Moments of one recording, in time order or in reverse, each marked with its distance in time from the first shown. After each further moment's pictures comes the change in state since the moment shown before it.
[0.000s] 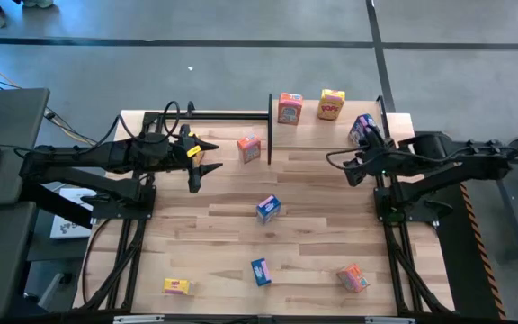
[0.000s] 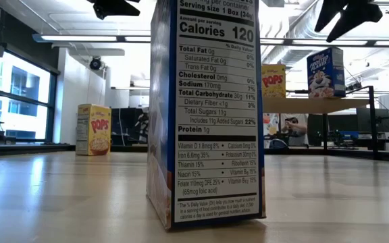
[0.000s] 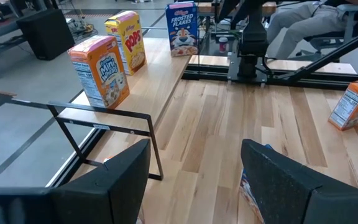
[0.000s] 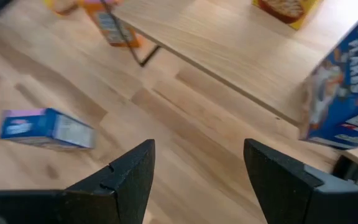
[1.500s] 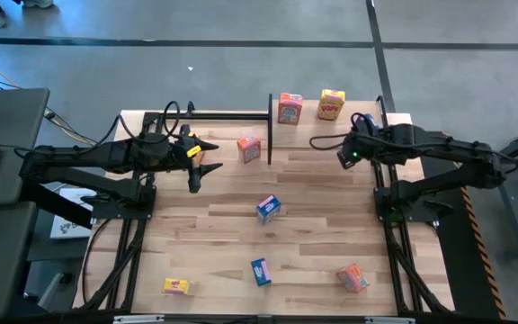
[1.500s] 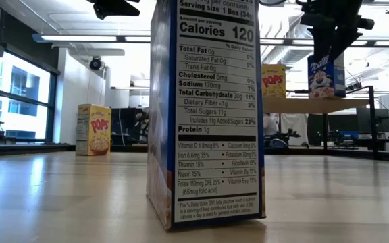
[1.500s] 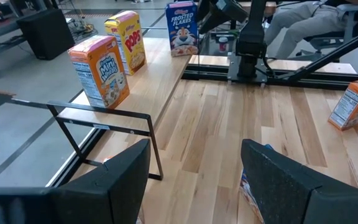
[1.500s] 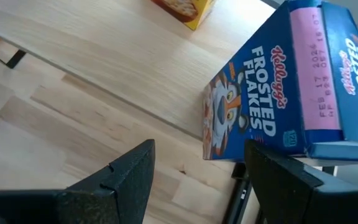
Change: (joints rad) left arm 0.000 0.000 0.000 0.000 0.000 0.000; right arm -0.289 0.139 0.000 -0.106 0.081 -0.120
